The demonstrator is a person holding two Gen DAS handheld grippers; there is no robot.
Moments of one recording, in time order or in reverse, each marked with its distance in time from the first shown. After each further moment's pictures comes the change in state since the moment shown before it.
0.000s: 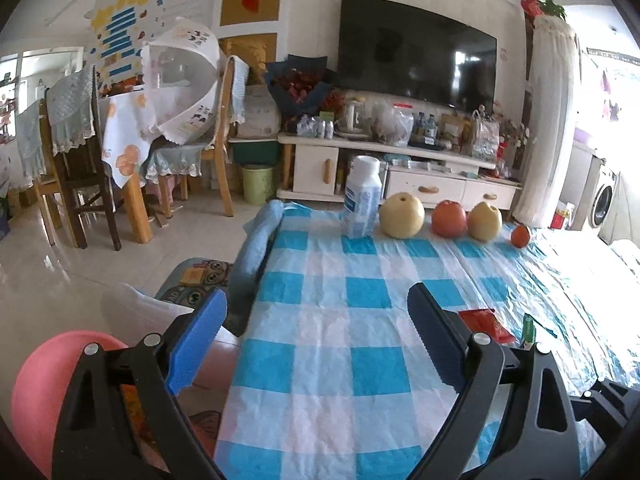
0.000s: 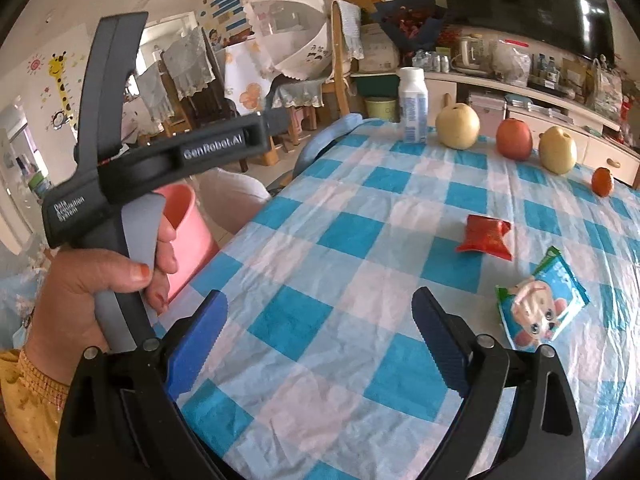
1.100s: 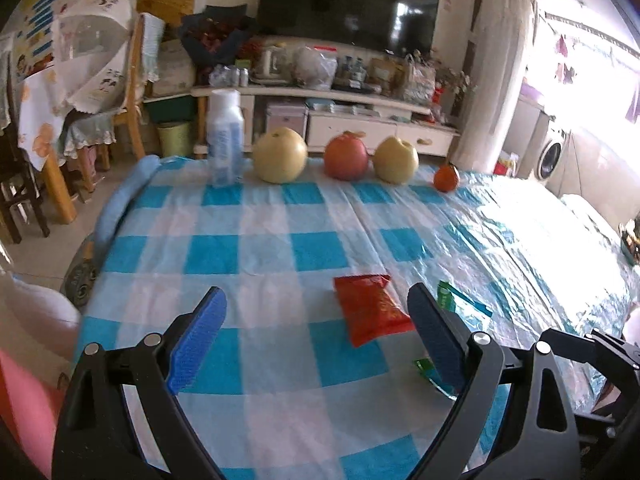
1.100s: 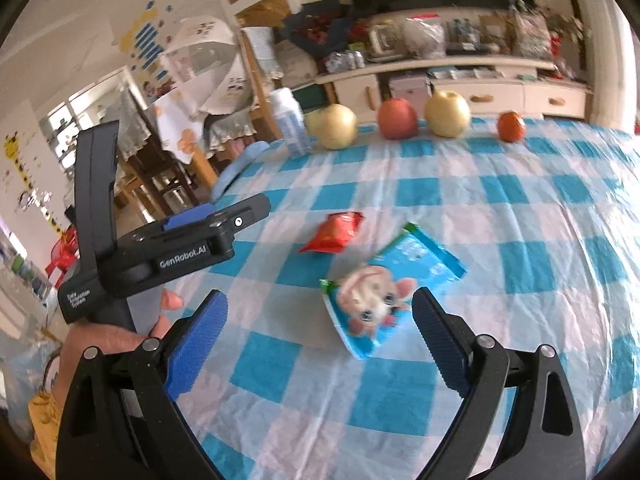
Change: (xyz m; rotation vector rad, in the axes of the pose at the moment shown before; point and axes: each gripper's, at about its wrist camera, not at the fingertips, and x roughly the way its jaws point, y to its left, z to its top) left arm 0.055 -0.120 -0.018 0.084 0.201 -0.237; right arm -0.051 -0.135 -0.015 0.295 -0.038 -0.082
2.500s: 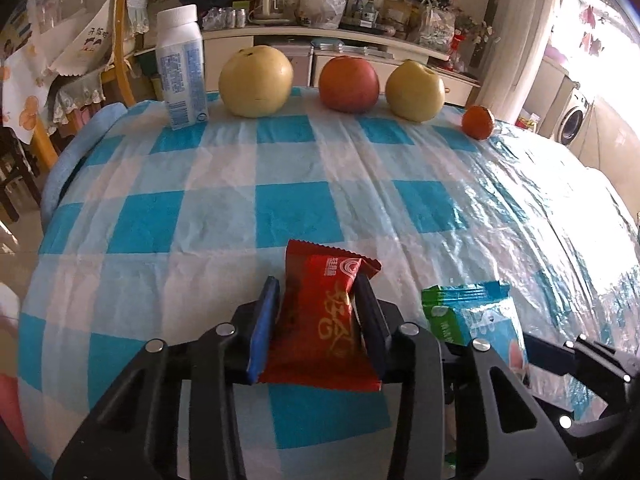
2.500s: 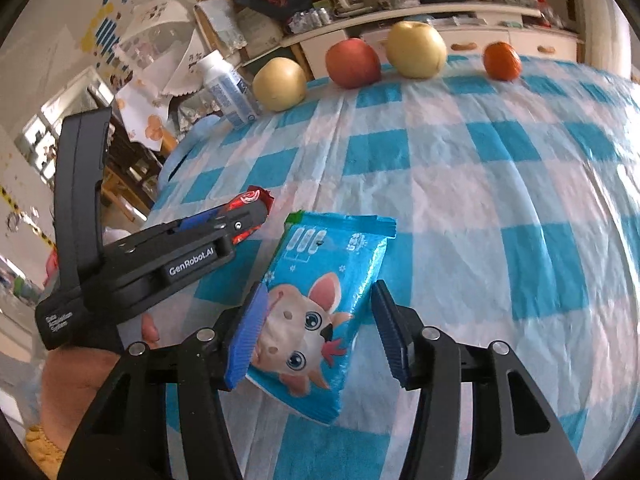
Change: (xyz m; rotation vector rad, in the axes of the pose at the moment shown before) left arm 0.095 -0.015 0.002 -0.023 0.208 0.055; right arm 0.073 -0.041 0.017 0.042 0.140 -0.026
